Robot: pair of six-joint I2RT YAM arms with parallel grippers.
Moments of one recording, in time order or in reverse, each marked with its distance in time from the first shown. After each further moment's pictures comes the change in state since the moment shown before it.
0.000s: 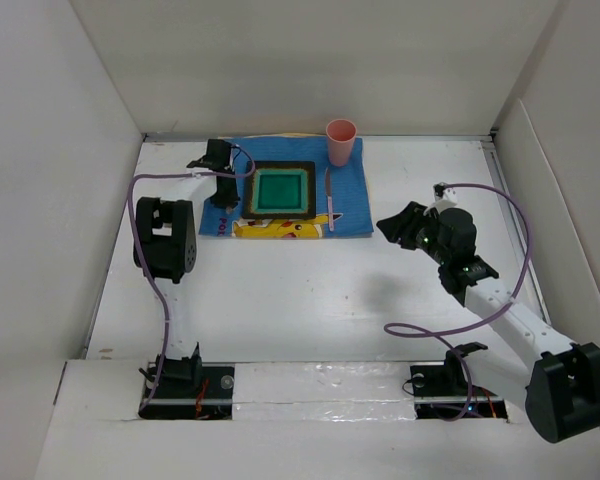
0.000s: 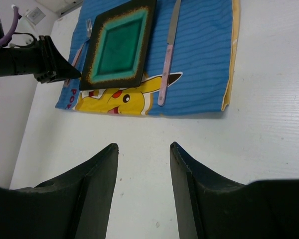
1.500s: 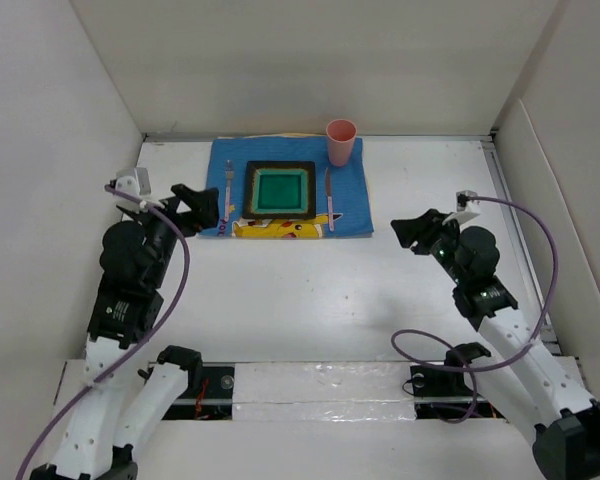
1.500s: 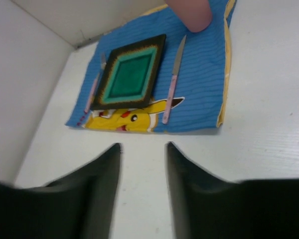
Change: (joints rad) left arm -0.109 -1.382 -0.572 0.213 -0.019 -0.207; right arm 0.000 -0.240 -0.064 -0.021 0.085 -0.034
